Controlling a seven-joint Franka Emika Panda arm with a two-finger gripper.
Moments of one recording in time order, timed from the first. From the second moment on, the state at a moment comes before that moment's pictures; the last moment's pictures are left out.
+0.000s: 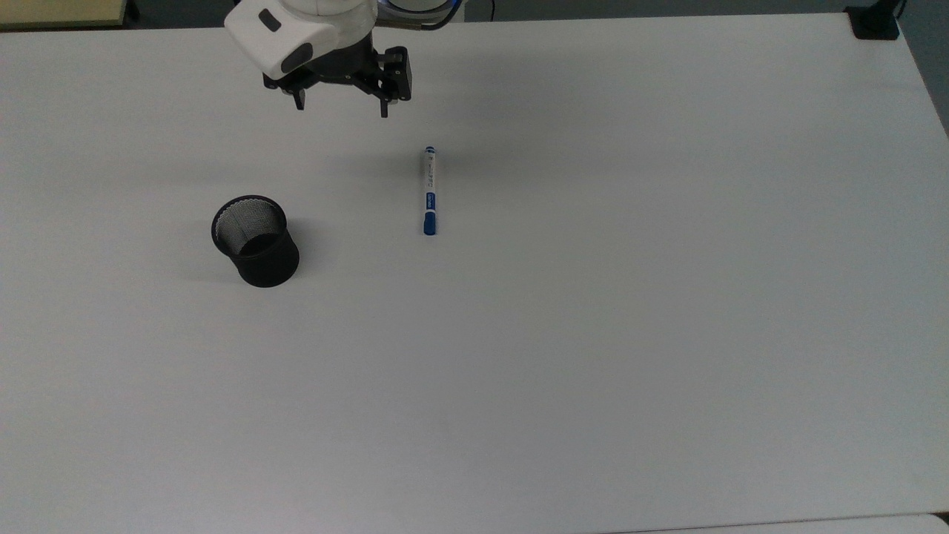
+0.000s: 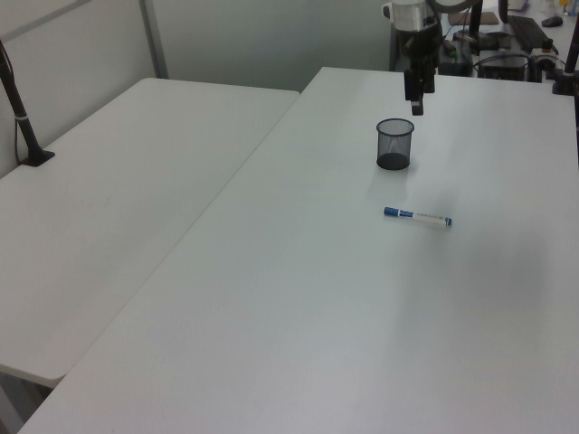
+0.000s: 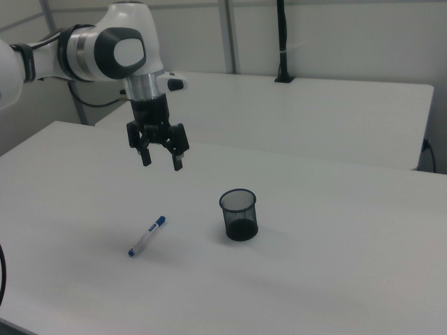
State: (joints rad) arm -0.01 0.16 0.00 -1.63 -0.11 1.66 0.01
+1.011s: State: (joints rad) arm 0.10 0.36 0.01 -1.68 -0.11 1.76 0.01
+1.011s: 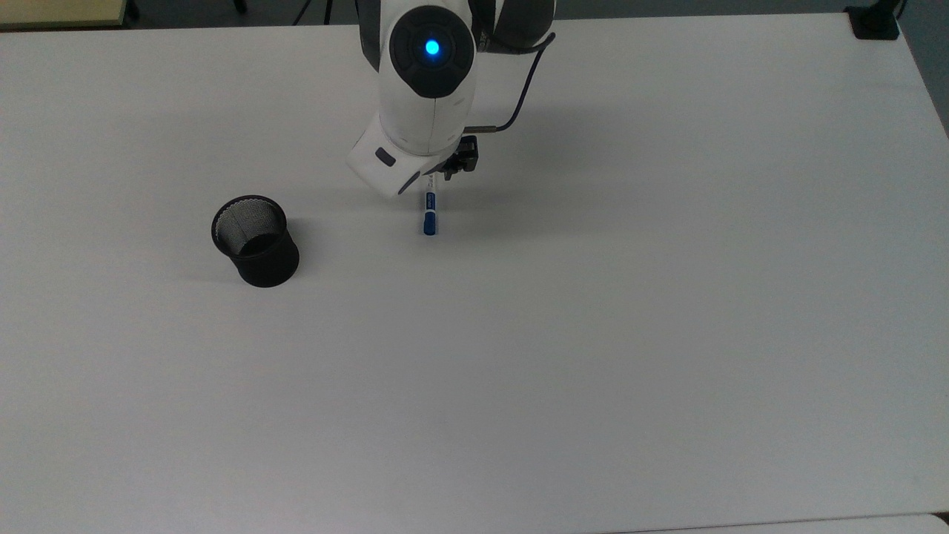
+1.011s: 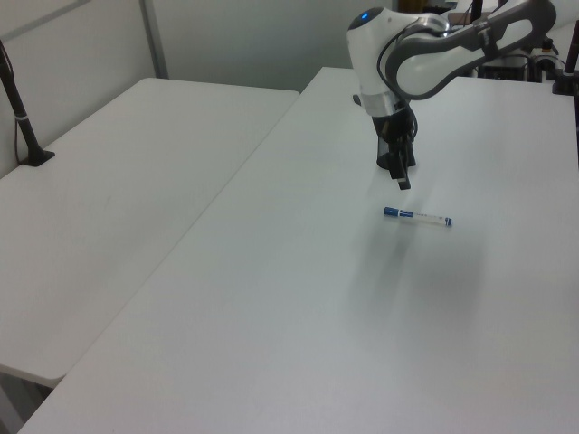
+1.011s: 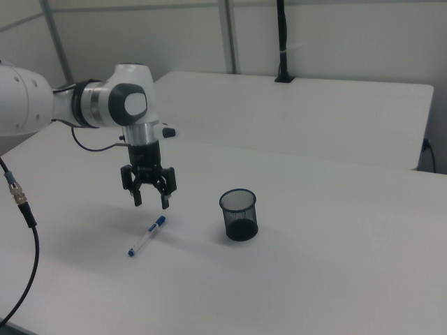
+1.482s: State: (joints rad) arm 0.11 0.42 0.01 -1.69 -0.06 1.88 0.01
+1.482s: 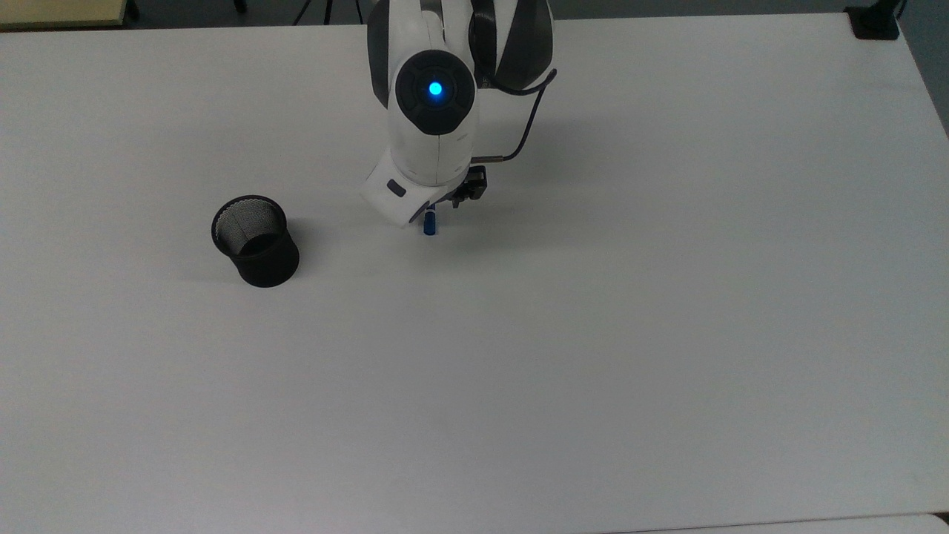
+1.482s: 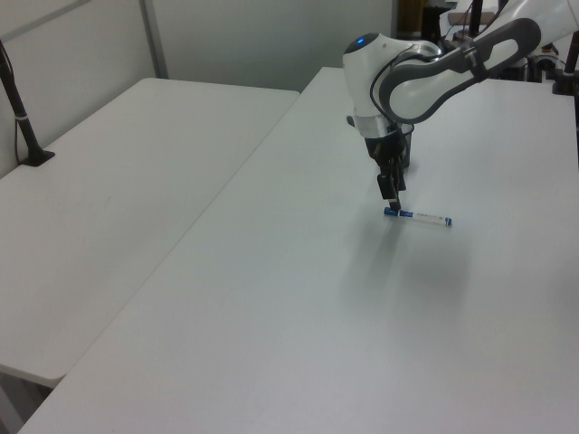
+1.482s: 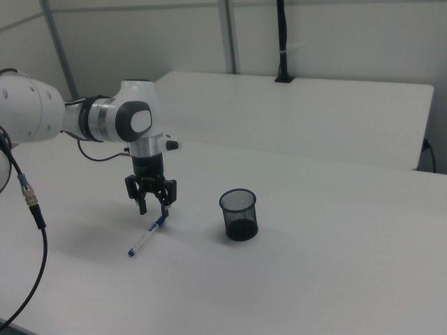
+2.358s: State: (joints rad) arm 0.11 0.48 0.01 -1.69 -0.05 1.95 0.01
